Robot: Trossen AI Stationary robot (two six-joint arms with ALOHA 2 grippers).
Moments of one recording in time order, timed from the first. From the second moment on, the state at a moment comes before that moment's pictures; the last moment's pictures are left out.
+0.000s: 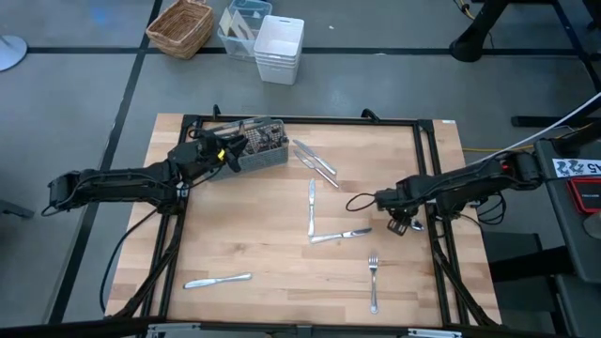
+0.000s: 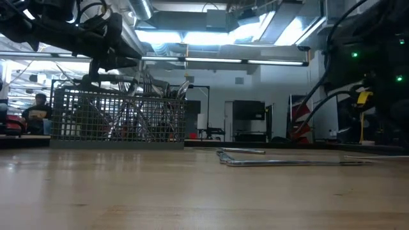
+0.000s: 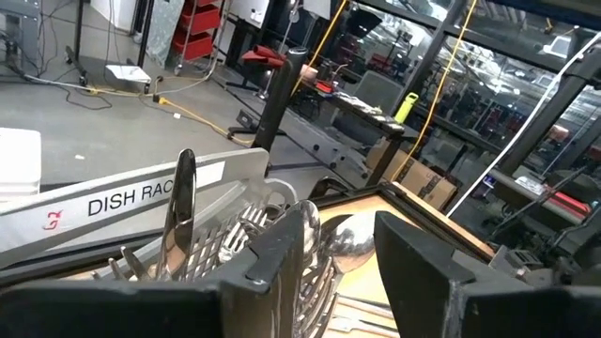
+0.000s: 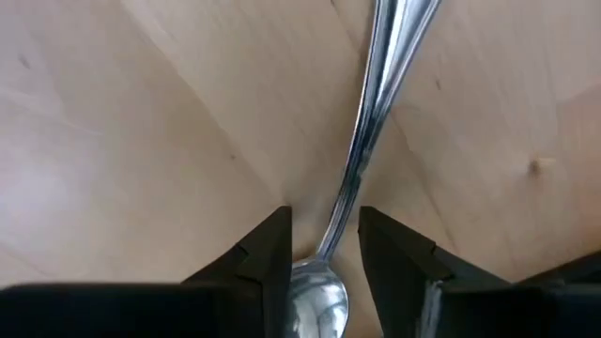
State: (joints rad) left arm 0.32 0.70 0.28 0.37 -0.42 -0.42; right arm 0.04 1.25 0.53 -0.96 -0.06 0.59
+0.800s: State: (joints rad) left arm 0.32 0.61 0.28 0.38 -0.34 -0.41; right arm 0.05 1.25 0.51 -0.94 -0.07 0.60
